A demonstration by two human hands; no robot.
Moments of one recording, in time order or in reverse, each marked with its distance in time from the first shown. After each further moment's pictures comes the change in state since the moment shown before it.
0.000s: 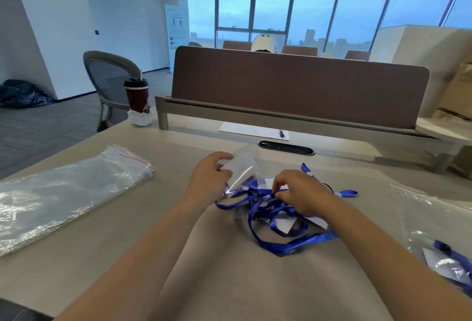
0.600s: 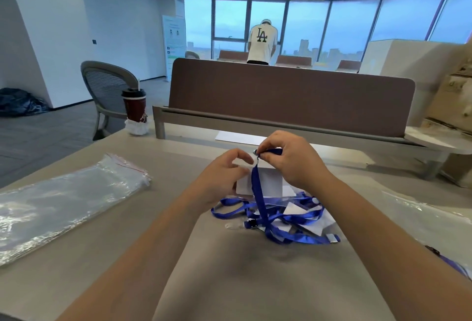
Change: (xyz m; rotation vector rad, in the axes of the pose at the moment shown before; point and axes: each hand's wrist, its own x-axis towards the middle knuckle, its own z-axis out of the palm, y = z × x) left_hand -0.008 0.047 0.003 -0.078 -0.289 0.038; right_hand 0.001 -0.046 -0.066 0.242 0.436 -0.135
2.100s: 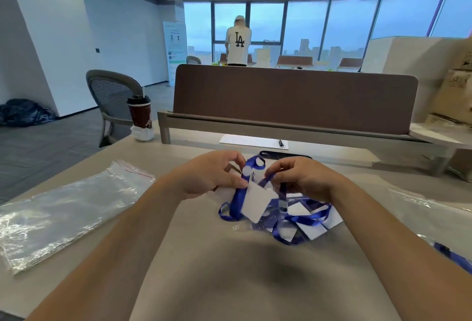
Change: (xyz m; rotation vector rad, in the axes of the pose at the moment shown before) left_hand -0.012 0.031 -0.047 0.338 -0.235 -0.071; right_hand -0.010 0.029 0.004 0.755 -0.423 0.456
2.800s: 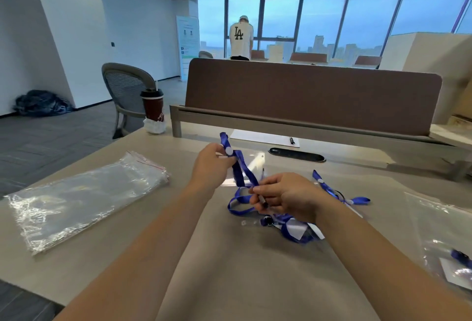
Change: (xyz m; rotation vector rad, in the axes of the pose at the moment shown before) left_hand 0.037 -0.043 0.022 -0.293 0.669 -0.097; right_hand 0.000 0.009 0.057 0.233 -0.081 0.151
